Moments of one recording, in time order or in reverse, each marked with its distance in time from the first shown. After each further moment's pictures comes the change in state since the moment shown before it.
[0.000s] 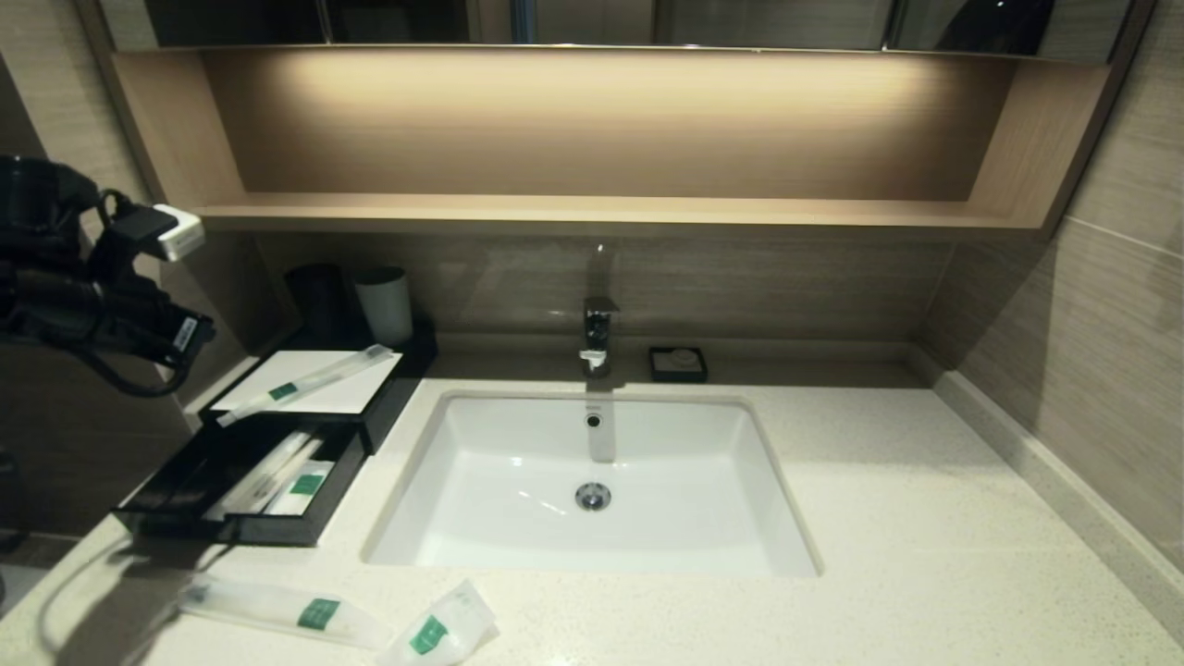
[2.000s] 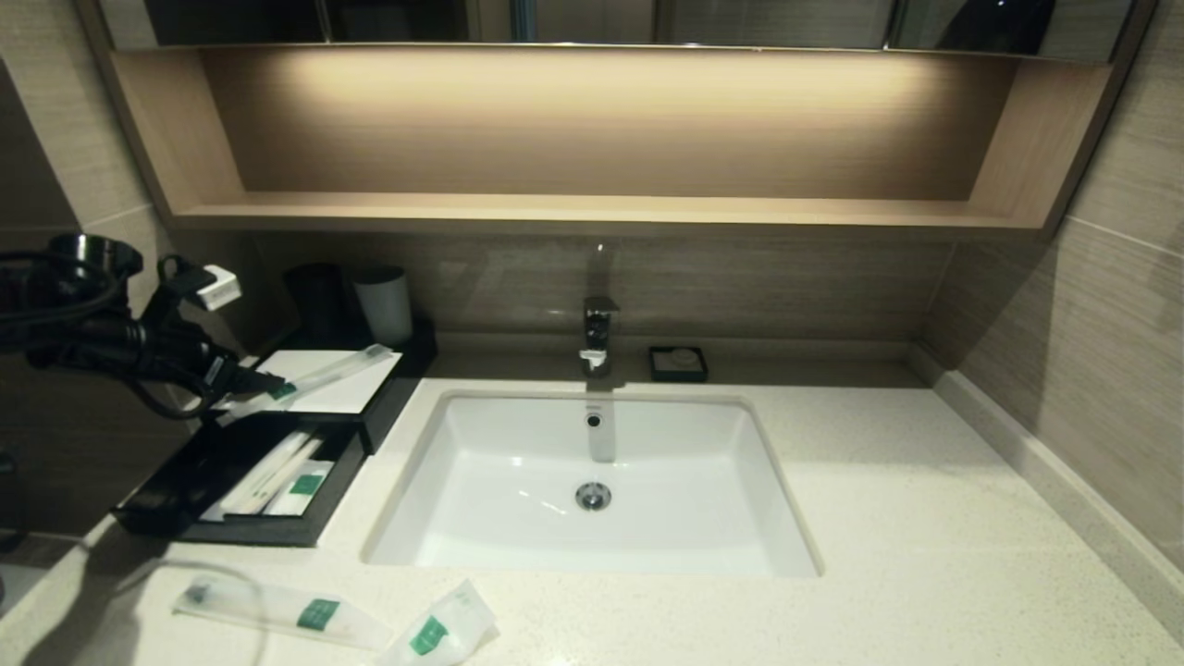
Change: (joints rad) left arm 0.100 0.353 -0.253 0.062 -0.320 0.200; right arm 0.000 0.000 0.000 0.000 0.000 0.000
